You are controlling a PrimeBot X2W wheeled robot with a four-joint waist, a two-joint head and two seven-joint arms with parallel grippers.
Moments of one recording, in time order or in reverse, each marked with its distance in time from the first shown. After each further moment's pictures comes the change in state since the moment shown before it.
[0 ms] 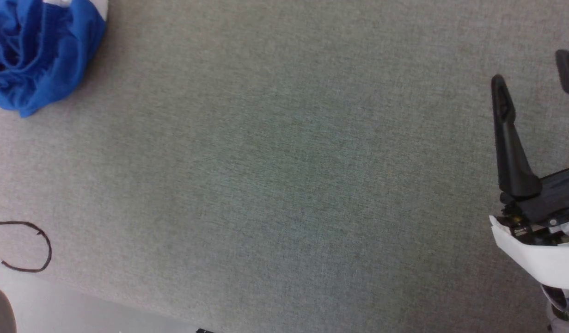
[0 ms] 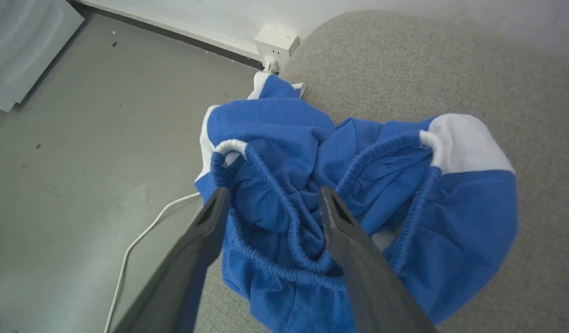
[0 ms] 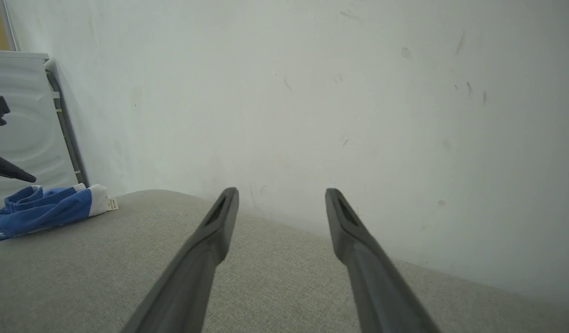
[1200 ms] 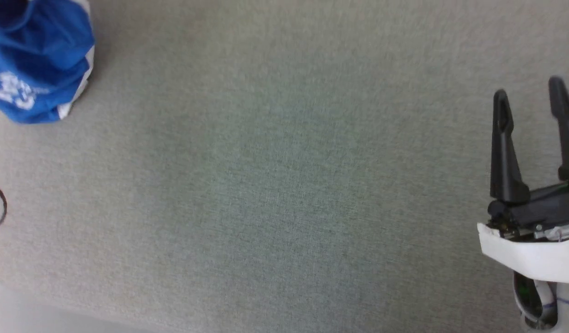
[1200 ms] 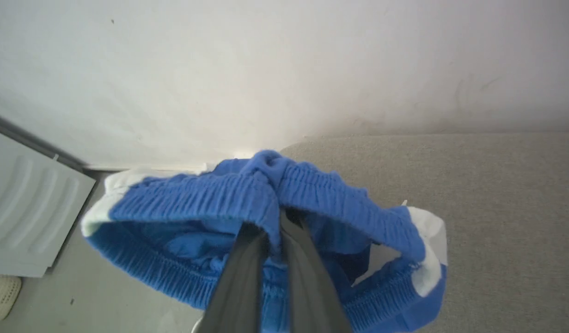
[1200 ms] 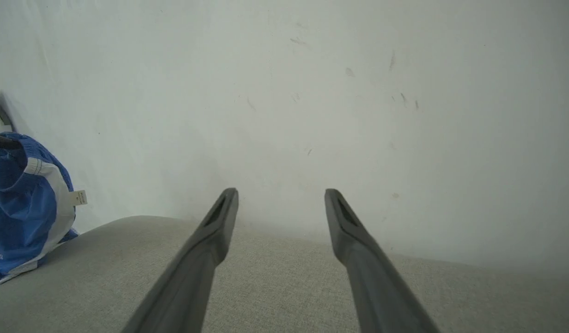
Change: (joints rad) left arm -0.189 0.142 -0.483 -0.010 -0.162 -0.018 -0.097; right arm 0.055 0.138 -0.063 0.081 0.029 0.000 -0.027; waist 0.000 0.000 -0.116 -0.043
